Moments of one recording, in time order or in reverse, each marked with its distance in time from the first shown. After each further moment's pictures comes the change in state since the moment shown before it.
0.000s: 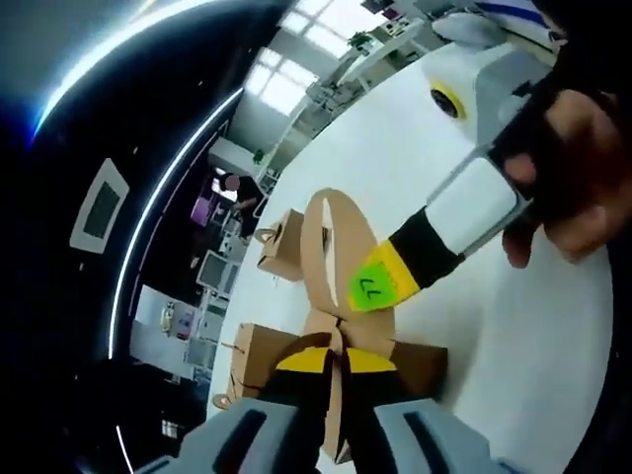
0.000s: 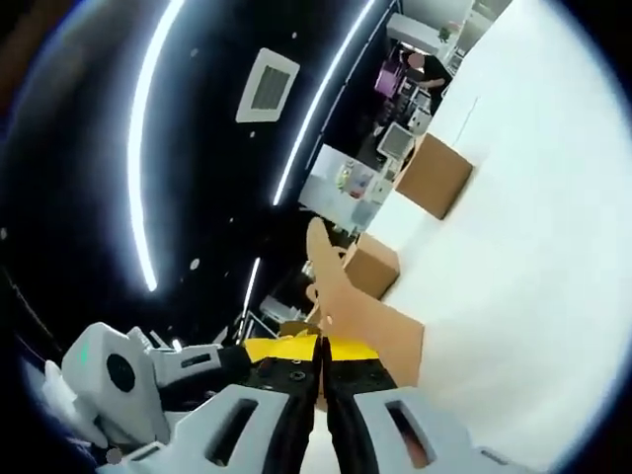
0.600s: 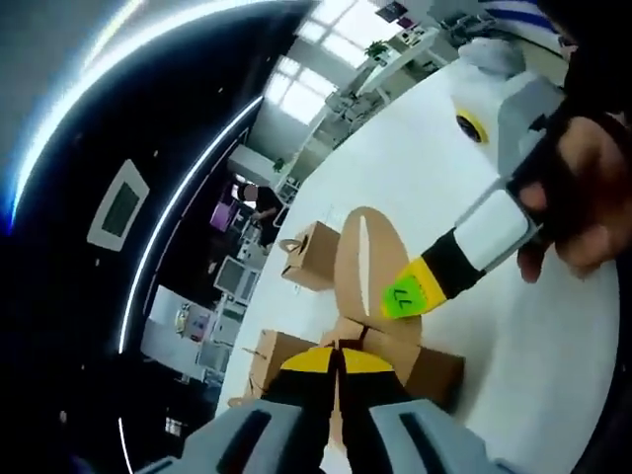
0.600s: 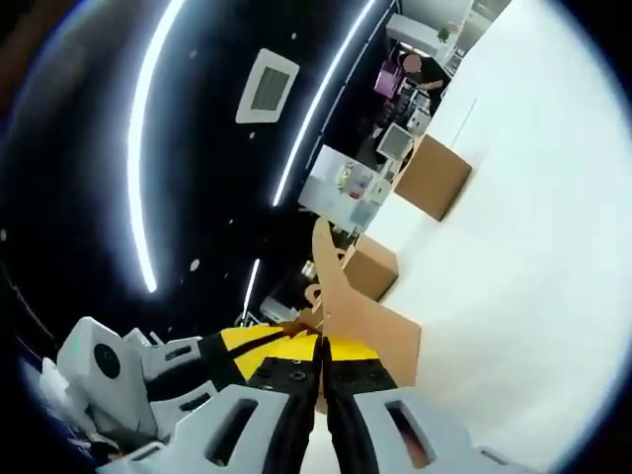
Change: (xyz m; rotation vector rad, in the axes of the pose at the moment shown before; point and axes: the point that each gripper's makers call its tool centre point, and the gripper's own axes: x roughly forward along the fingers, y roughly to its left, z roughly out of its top) left arm -0.014 0.024 0.007 -0.052 -0.066 0.087; right arm 0.000 -0.003 0.002 0.008 -0.008 -0.005
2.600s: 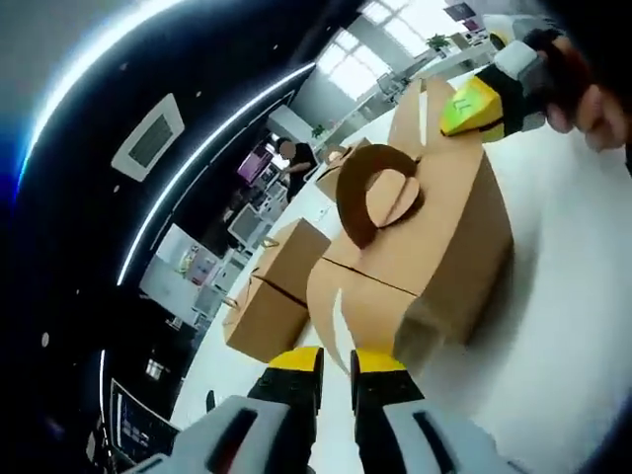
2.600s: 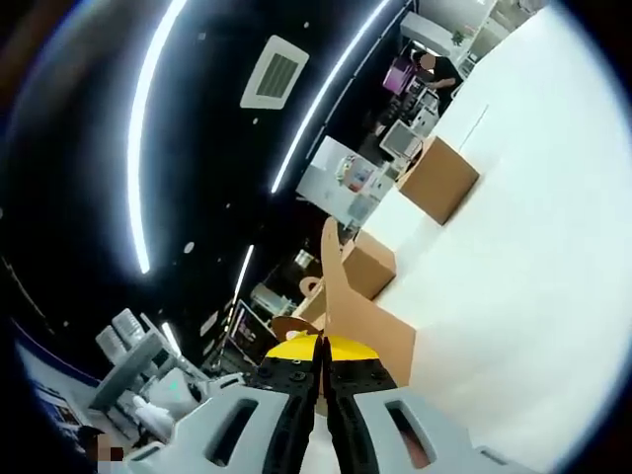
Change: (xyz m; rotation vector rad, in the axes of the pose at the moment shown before) left arm 0.012 0.002 -0.133 -0.211 0.109 0.043; right arm 0.004 0.001 -0.002 -0.072 0.049 -0.022
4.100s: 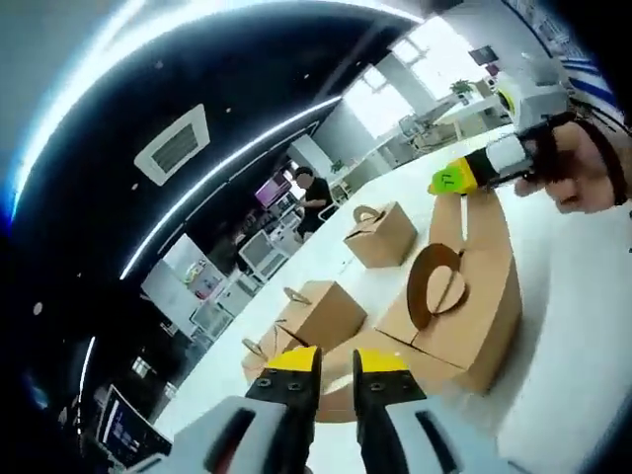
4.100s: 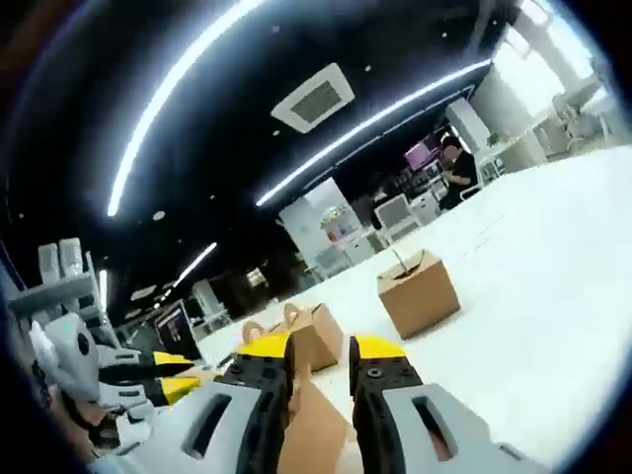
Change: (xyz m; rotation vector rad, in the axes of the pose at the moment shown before) left arm -0.010 0.042 0.053 -0.115 -0.138 0.067; right arm 0.017 -0.023 0.082 -0.490 -0.162 -0.204
